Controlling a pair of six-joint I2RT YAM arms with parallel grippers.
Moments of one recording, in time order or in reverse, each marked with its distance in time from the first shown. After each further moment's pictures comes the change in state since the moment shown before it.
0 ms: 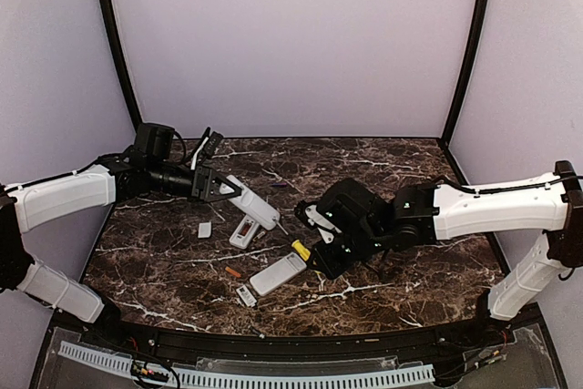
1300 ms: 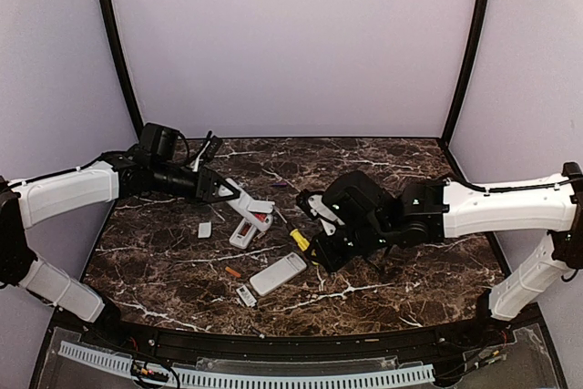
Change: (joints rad) left arm 0.000 0.032 0.032 -0.085 -0.122 0.019; right arm 0.000 -0.040 0.001 0.036 0.028 0.006
